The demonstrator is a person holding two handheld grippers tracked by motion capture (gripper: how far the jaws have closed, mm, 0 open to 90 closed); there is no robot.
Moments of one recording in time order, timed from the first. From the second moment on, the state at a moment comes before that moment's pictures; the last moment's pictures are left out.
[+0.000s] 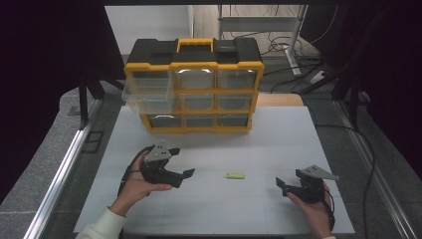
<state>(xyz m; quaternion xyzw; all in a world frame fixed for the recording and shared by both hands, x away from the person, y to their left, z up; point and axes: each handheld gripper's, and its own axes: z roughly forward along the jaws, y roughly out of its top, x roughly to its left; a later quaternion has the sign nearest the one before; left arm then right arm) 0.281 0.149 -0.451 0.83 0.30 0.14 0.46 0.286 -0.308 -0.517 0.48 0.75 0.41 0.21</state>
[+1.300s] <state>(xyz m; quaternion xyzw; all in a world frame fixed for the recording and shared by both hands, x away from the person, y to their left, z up) 0.302 0.097 -0.460 0.87 0.23 0.14 0.41 0.288 -0.306 -0.517 0.47 0.75 0.40 0.22</state>
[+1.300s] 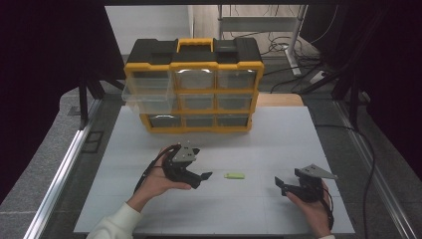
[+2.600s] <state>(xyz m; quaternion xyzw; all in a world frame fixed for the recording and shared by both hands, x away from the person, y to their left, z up) 0.326 0.025 -0.477 0.91 0.15 0.11 0.37 0.290 -0.306 -0.517 0.47 0.75 0.41 0.21</state>
